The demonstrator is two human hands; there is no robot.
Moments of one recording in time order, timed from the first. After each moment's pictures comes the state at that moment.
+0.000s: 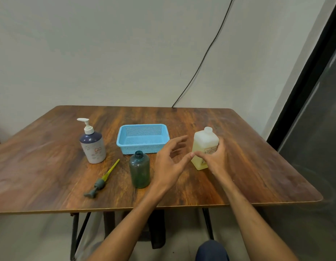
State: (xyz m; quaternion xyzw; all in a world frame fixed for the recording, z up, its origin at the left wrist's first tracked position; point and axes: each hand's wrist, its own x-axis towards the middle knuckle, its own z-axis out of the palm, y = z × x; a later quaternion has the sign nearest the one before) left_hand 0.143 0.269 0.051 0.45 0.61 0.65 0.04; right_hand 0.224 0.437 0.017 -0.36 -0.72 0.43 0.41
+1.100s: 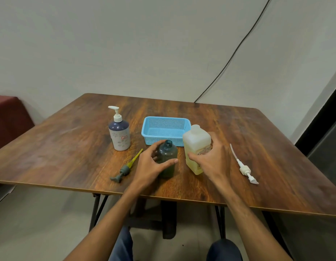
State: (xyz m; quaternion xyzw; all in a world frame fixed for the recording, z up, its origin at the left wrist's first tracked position) left_hand 0.058 0.181 0.007 0.37 0.70 0.60 0.11; right_hand 0.192 0.344 0.041 -0.26 -0.84 0.26 0.40
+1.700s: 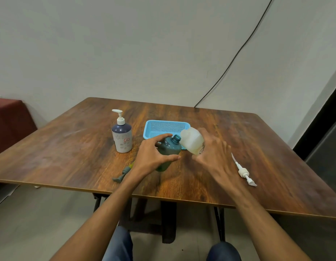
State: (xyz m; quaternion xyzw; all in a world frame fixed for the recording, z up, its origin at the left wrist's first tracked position) left_hand 0.043 0.187 0.042 0.42 0.75 0.50 0.02; right_hand 0.190 0.345 0.072 -0.22 -0.92 0.03 0.31
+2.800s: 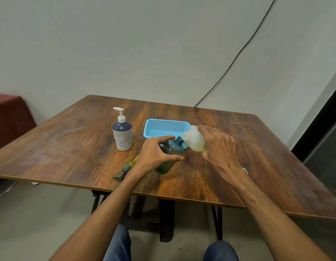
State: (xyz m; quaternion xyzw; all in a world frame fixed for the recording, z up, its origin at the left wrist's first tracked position) left_hand 0.050 0.189 0.049 0.42 0.76 0.50 0.05; right_hand 0.196 0.356 0.086 -0.18 -0.93 -0.11 0.29
